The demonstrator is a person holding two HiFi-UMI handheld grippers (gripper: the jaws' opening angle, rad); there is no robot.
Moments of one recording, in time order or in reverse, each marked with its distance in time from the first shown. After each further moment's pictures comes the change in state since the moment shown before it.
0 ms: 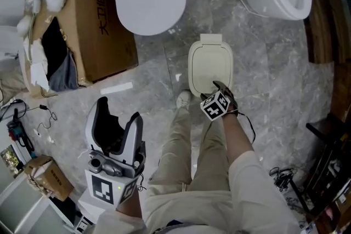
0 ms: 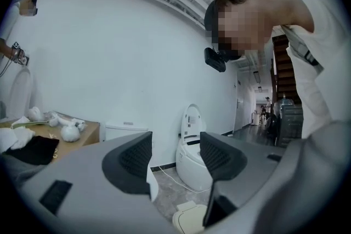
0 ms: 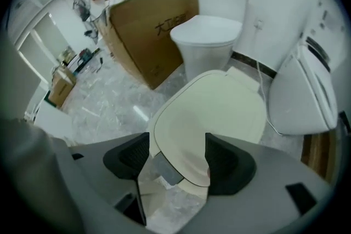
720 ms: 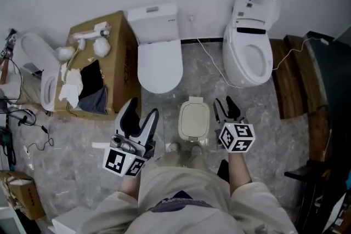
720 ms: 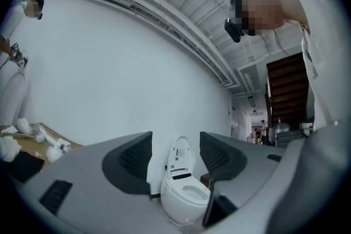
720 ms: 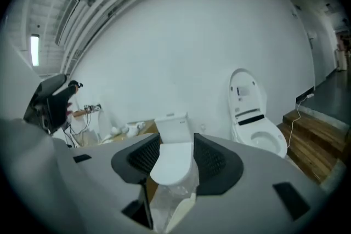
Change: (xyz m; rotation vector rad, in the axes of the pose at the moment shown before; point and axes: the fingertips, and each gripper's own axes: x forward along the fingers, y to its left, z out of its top) left arm -0.036 -0.071 0.175 -0.064 -0.228 -0.047; right arm -0.494 -0.082 0.163 0.420 -0.999 -0.223
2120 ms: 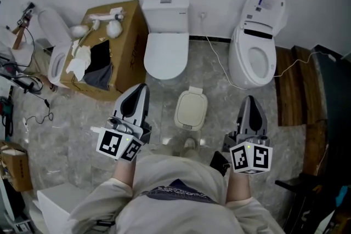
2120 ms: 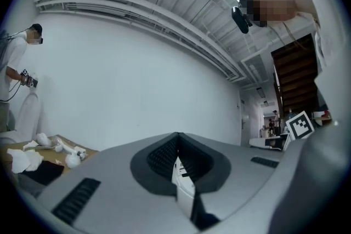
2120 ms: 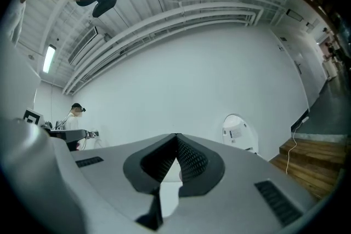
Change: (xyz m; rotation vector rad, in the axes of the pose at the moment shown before) left arm -0.035 -0.067 0.026 0.083 0.014 0.126; right arm -0.172 0.002 0.118 -0.042 -0.411 -0.017
